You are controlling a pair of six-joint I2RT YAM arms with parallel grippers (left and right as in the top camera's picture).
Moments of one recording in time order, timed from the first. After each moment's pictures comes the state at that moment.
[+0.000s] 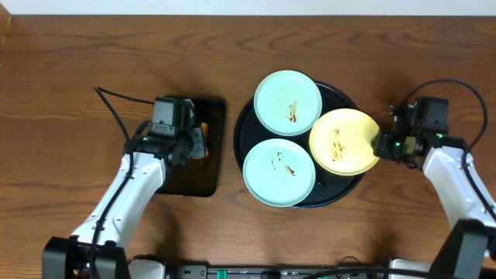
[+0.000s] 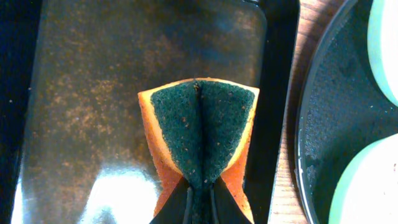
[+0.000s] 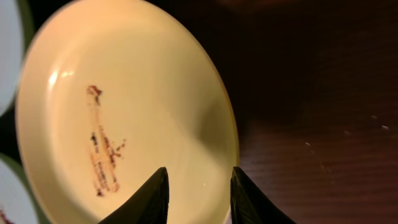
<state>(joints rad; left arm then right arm) -0.16 1.42 0.85 -0.53 0.10 -0.28 -0.16 1.52 0.87 -0.55 -0.22 0.10</state>
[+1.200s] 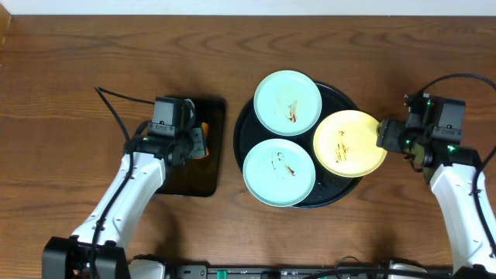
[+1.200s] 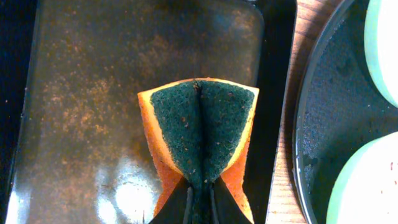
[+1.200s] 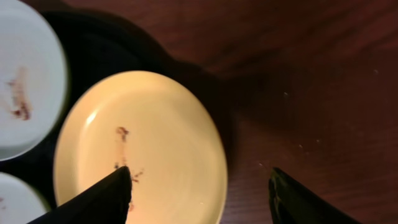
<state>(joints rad) -0.16 1.42 0.85 -0.53 0.10 -0.28 -0.16 1.33 0.87 -0.53 -0.13 0.10</state>
